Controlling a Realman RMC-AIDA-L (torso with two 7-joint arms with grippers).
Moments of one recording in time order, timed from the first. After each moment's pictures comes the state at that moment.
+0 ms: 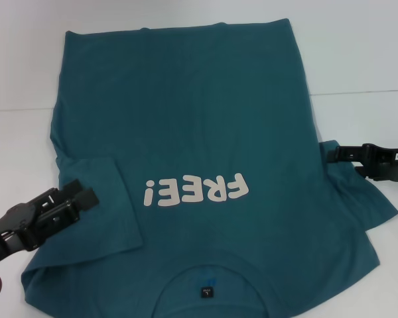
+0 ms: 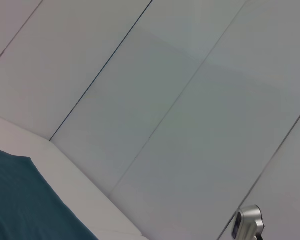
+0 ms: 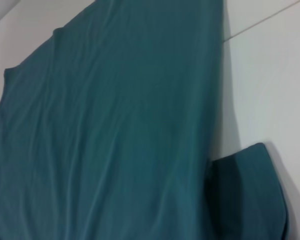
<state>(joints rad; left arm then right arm) -0.36 -2.14 0.40 0.62 1.85 1.79 -1.57 0.66 1.92 -0.60 -0.52 -2.31 -1.09 2.43</state>
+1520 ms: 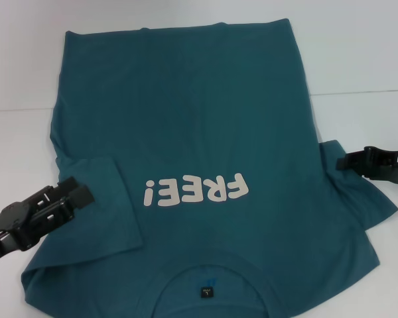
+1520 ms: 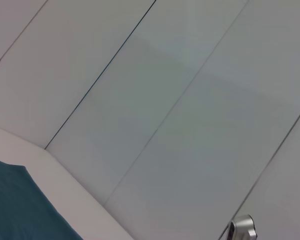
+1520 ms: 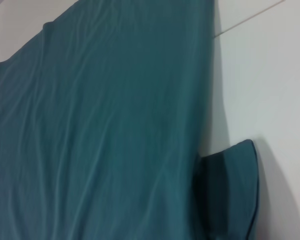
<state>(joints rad) -0.35 -2.14 0.40 0.62 1.82 1.81 -1.57 0.66 1.92 -0.62 -0.51 -2.32 -1.08 2.45</state>
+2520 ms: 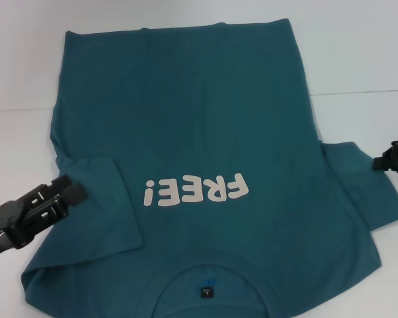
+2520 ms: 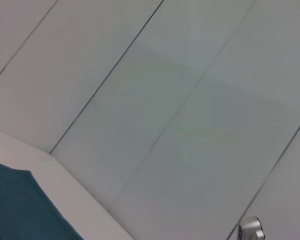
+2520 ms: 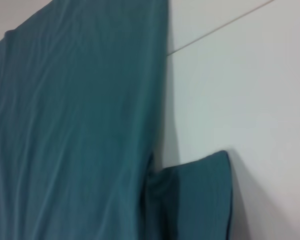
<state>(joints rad) -0.34 -2.14 0.38 0.62 1.82 1.81 -1.57 0.66 1.87 -0.63 -0.56 -2.40 -1.10 2.55</state>
